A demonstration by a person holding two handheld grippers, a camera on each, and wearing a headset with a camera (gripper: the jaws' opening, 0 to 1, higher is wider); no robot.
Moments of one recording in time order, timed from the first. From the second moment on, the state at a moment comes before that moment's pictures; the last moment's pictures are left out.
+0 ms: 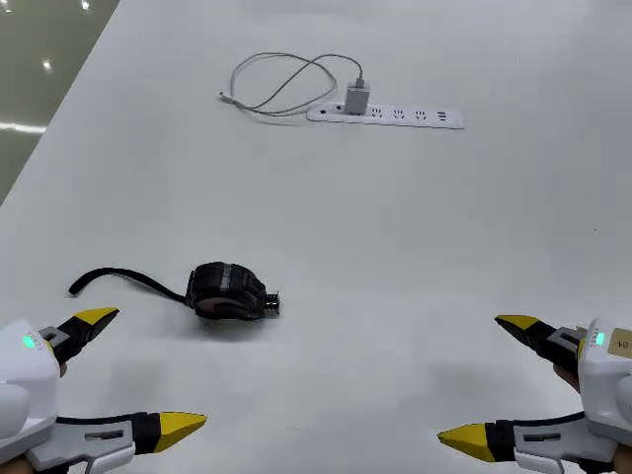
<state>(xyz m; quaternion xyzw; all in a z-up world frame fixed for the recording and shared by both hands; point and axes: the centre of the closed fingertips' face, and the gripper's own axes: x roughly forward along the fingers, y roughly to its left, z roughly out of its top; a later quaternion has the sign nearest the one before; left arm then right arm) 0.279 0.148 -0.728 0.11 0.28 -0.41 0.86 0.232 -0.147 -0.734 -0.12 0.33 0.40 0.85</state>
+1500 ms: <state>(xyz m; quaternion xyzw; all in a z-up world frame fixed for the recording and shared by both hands) 0.338 0.114 -0.727 0.15 0.26 -0.46 0.84 0.299 -0.095 -0.738 -0.15 0.31 0.46 0.82</state>
